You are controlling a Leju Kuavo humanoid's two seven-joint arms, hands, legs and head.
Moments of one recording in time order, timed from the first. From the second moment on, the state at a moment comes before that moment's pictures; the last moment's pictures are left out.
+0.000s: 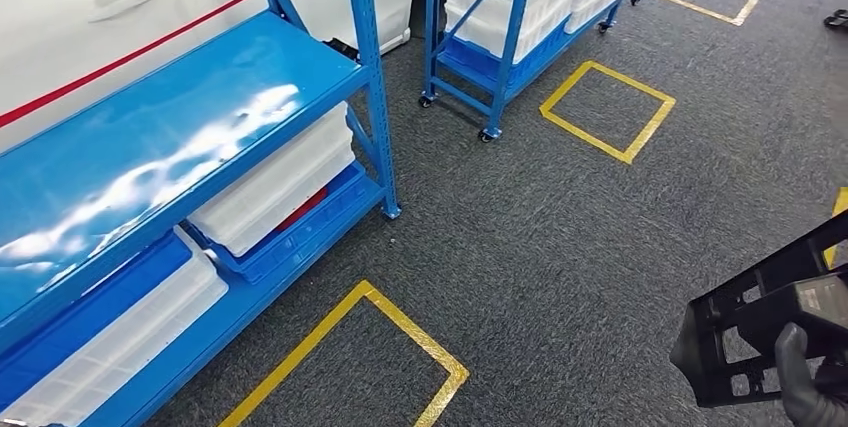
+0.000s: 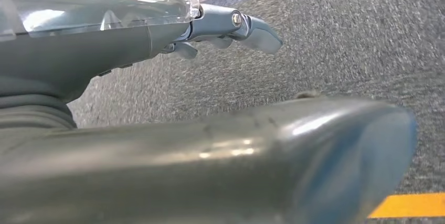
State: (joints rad) left arm -0.11 -0.25 1.55 -0.31 -0.87 0.70 -0.32; right arm 0.27 0.13 -0.78 -1.86 -0.07 0.30 -0.65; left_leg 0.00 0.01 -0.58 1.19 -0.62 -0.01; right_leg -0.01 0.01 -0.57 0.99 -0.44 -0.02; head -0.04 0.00
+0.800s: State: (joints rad) left arm -0.11 -0.06 0.49 -0.60 -0.07 -0.04 -0.70; right arm 0.25 0.11 -0.69 -1.83 -0.01 0.33 -0.69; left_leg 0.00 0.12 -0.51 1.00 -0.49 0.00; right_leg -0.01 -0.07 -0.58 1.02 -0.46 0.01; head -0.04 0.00
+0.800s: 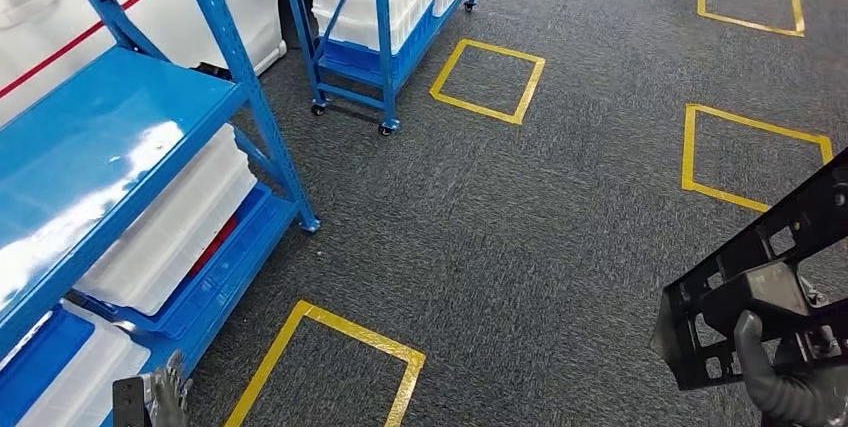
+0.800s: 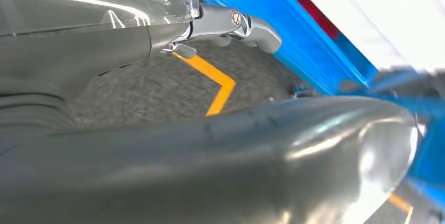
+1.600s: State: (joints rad) left arm -0.06 -0.03 0.32 -0.67 -0.05 -0.03 -0.70; right arm 0.25 0.14 -0.65 -1.85 0.02 0.33 -0.69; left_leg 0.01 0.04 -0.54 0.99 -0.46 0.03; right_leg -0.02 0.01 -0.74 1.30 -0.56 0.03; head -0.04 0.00
